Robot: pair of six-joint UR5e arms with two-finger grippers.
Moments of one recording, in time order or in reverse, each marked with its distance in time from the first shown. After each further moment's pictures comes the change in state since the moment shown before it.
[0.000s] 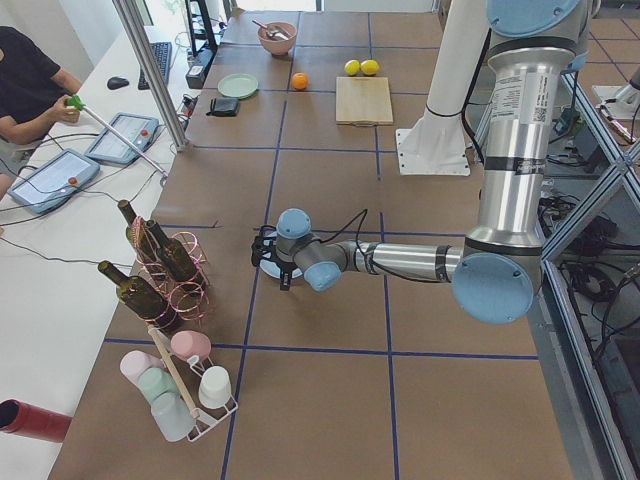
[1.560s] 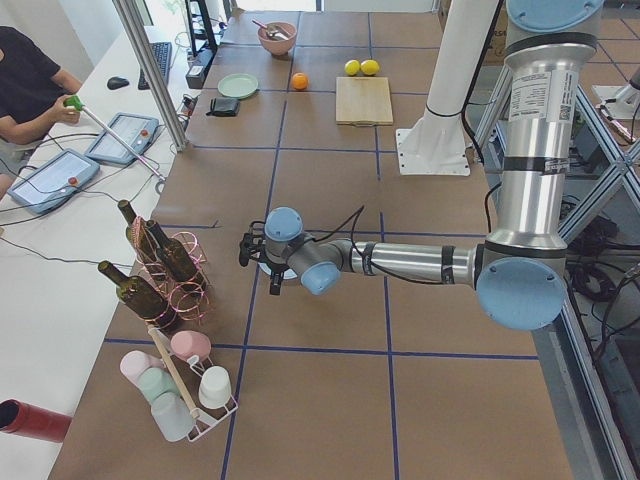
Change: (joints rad) left arm -0.086 0.039 -0.059 0.013 -0.076 0.051; right arm 0.000 -0.004 0.001 0.000 0.000 -0.022
